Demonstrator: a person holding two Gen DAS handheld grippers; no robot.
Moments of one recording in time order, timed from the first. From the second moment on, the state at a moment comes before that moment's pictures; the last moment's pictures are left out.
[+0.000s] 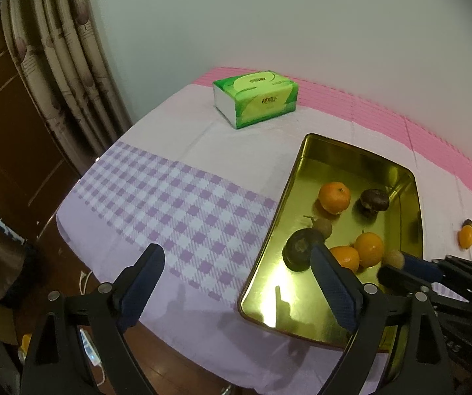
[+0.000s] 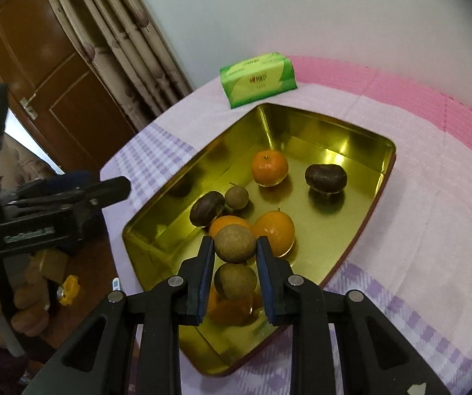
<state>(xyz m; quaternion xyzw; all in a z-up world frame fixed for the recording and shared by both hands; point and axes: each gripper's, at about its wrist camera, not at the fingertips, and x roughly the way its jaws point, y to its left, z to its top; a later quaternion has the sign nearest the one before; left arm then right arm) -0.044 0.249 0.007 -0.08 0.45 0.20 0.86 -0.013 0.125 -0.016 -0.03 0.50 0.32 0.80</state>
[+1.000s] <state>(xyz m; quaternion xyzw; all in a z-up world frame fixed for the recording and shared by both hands) -0.039 0.238 0.002 -0.06 0.47 0.19 0.86 -0.054 0.004 0.014 0.04 0.46 0.25 0.85</state>
